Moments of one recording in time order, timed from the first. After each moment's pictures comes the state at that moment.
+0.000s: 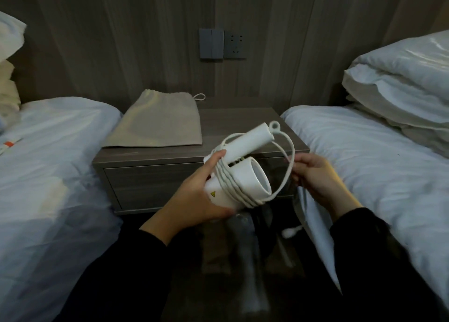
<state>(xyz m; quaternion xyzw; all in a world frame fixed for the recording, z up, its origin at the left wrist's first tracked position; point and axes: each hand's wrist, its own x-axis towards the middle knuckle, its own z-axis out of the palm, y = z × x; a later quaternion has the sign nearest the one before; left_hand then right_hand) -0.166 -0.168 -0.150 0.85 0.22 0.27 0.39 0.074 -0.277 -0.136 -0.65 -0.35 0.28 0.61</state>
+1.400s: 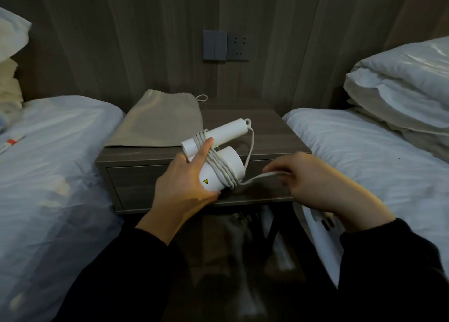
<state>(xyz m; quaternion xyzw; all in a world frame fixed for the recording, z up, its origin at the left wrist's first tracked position) -0.174 -0.164 -0.127 0.87 0.41 0.21 0.14 0.002 -0.306 -0.062 -0.77 -0.61 0.07 0.18</state>
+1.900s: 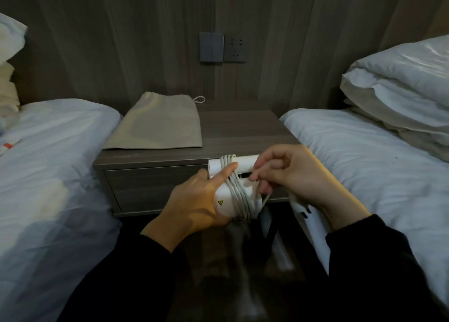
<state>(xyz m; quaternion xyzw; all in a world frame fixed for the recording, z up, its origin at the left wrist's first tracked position) -0.167 -0.177 -0.140 0.94 0.31 0.12 0.10 -0.007 -0.296 -0.070 -0.65 -0.50 0.28 0.49</state>
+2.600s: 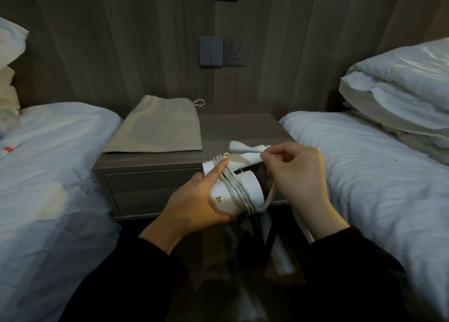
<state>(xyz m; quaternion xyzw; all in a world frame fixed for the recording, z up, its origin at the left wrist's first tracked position) -0.166 -0.171 -0.140 0.91 0.31 0.16 0.24 -0.015 -0.283 -0.082 -0.73 -0.40 -0.01 0.56</state>
